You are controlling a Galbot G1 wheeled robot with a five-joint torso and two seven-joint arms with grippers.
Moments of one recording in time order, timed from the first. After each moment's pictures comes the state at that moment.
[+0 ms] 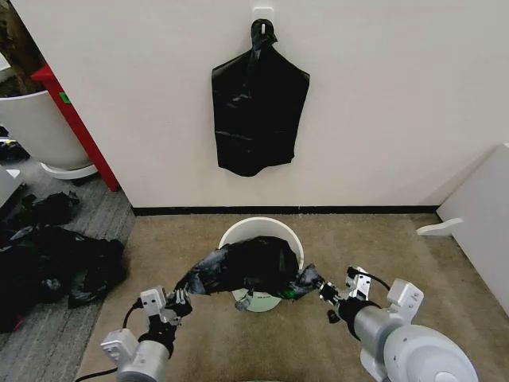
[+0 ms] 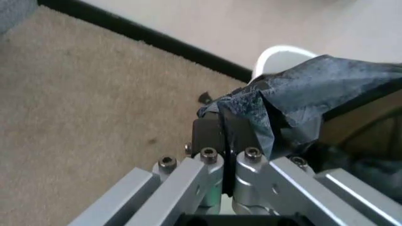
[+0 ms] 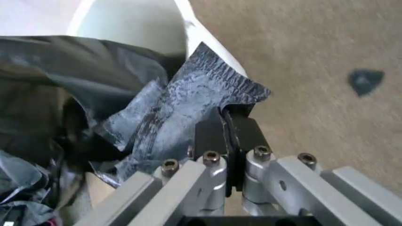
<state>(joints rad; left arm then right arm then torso) 1.80 -1.20 -0.41 -2.30 -0.67 0.12 -0.30 -1.50 1.14 0.34 2.50 1.49 -0.49 1.06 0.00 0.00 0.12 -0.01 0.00</state>
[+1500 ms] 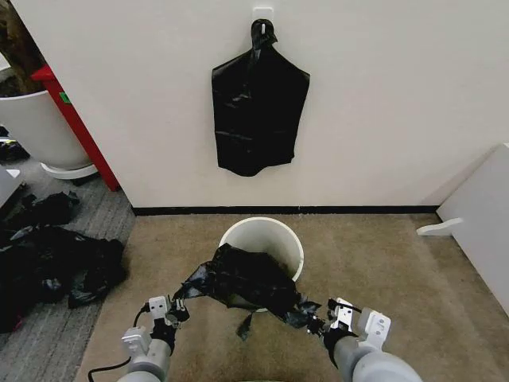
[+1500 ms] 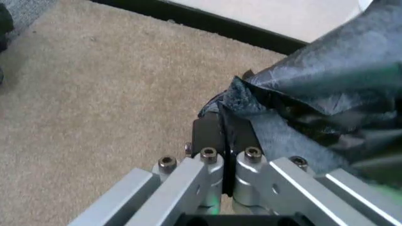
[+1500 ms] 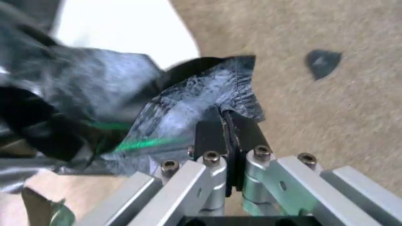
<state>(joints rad) 1.66 -1.19 -0.39 -2.05 -0.58 0.09 -0.28 -1.57 1.21 0.20 2.32 1.10 -0.50 0.93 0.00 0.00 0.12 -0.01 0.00</state>
